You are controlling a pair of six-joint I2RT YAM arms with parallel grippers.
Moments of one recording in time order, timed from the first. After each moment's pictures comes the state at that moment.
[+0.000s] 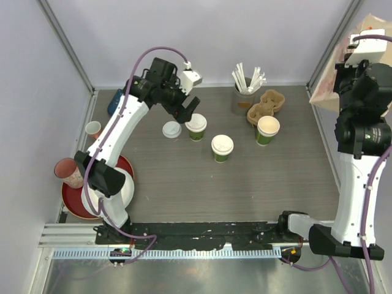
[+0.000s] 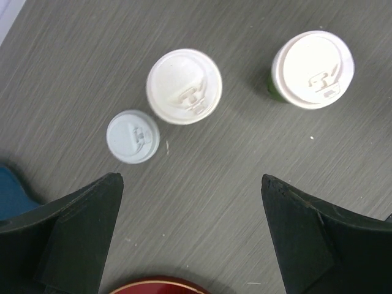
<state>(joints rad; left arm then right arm) -0.51 1.85 2.10 -1.10 0.25 0.37 -0.10 1.17 1.75 -0.59 0.30 -0.31</state>
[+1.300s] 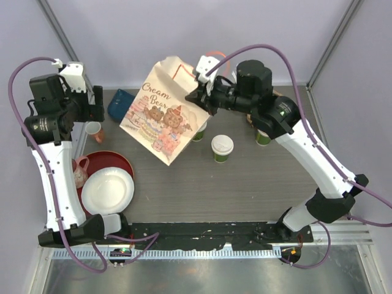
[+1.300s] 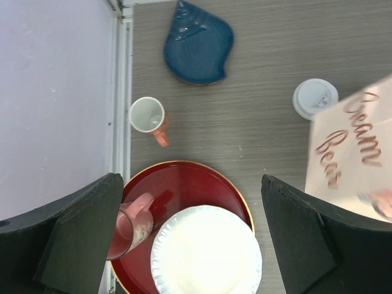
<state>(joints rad) 0.19 1.27 1.83 -1.10 0.13 0.20 0.77 1.51 1.96 -0.56 -0.34 -0.31</state>
